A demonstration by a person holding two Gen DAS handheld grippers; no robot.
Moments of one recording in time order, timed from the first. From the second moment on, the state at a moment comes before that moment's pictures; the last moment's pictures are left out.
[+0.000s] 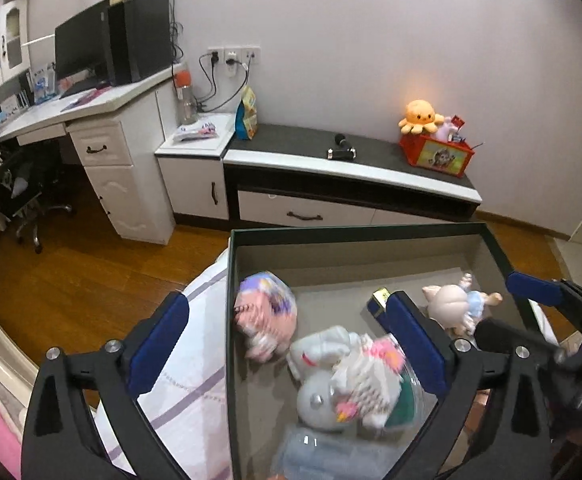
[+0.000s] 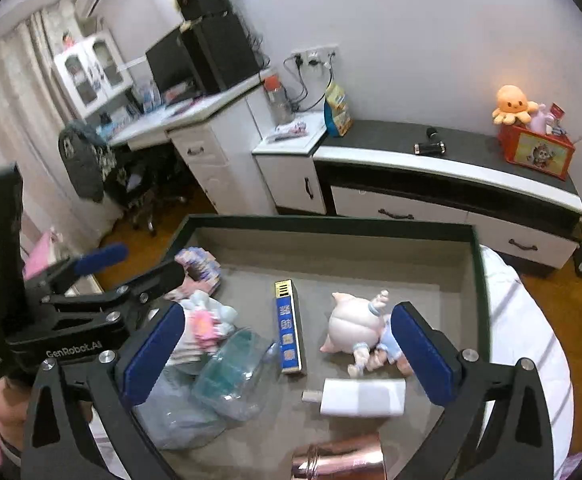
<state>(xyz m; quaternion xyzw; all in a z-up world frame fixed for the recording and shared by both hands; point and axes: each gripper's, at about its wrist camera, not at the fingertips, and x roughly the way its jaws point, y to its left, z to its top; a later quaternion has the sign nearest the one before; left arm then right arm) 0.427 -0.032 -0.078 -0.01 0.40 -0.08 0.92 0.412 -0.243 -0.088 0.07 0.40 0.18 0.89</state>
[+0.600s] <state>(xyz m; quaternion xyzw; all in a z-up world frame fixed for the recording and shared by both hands) 0.192 0.000 0.012 -0.01 0.23 -0.06 0.97 0.213 -0.270 -0.001 0.10 0.25 0.12 0.96</state>
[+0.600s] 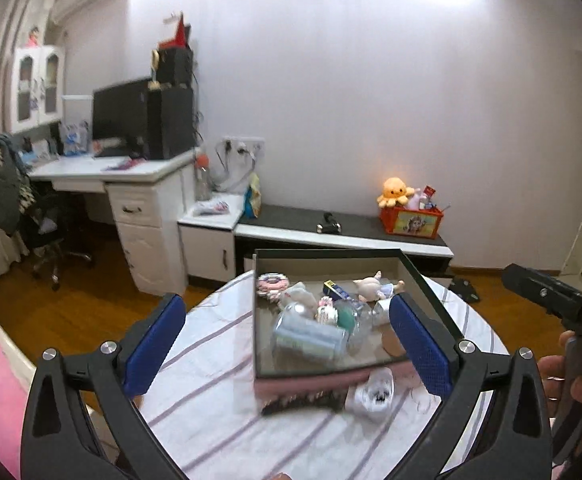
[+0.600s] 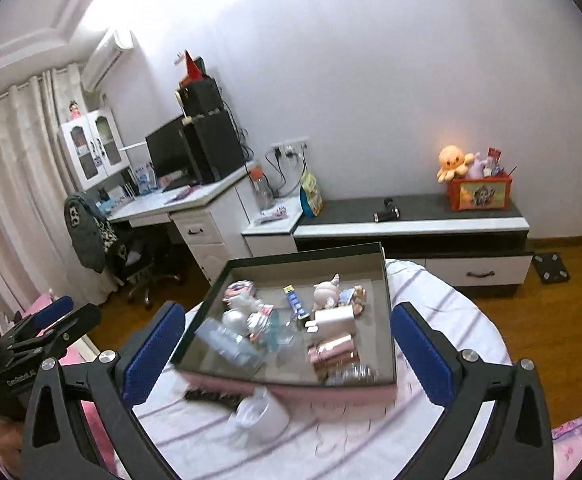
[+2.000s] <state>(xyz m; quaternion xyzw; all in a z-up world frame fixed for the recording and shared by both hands) 0.064 -0.004 -0.039 -0.03 0.22 -0.03 0.97 0.085 -0.220 -0.036 0.03 0.22 0.07 0.97</state>
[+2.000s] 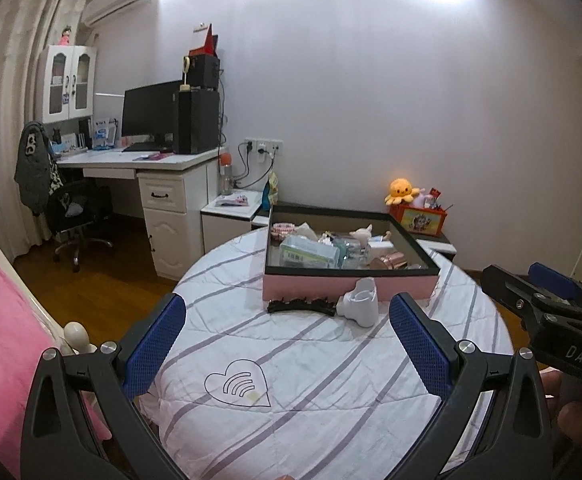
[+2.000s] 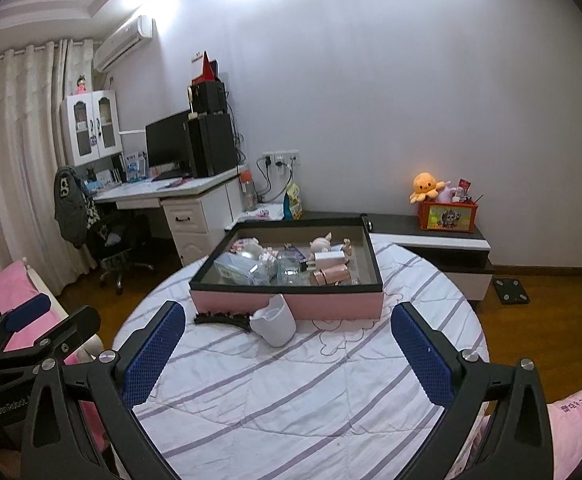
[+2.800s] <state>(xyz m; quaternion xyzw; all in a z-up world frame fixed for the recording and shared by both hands) 0.227 -0.004 -0.152 0.01 0.40 -0.05 0.91 0.254 -0.196 -0.146 0.01 0.41 0.18 0.89</state>
